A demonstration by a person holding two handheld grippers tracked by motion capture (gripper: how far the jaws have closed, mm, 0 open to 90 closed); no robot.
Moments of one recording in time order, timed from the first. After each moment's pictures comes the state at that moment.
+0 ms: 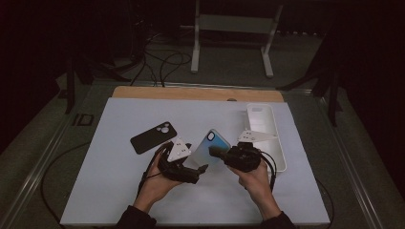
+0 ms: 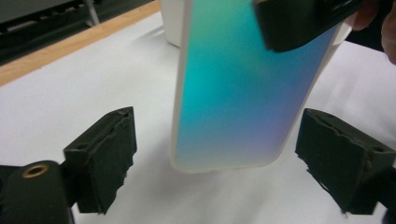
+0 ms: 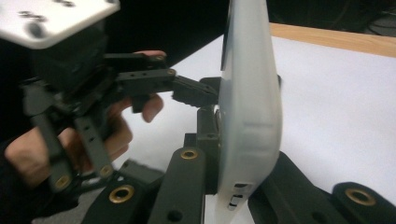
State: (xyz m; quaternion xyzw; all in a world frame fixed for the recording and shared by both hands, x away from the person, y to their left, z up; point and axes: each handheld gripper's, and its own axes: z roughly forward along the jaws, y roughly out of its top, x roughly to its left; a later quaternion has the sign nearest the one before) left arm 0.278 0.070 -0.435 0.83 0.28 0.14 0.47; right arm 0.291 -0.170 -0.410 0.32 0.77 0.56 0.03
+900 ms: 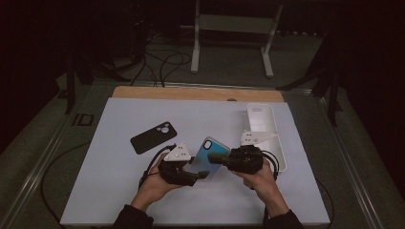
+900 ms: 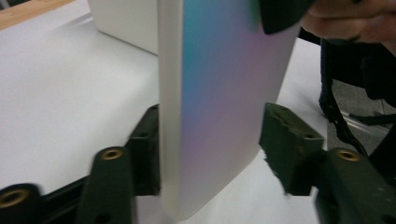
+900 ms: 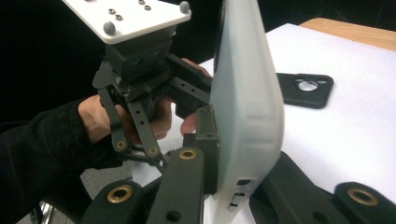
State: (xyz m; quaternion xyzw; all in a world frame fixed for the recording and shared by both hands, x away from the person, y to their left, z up) left arm 0.279 0.071 -0.441 0.85 0.21 0.04 0.49; right arm 0.291 -0.176 -0.406 0.23 0.79 0.57 -0.03
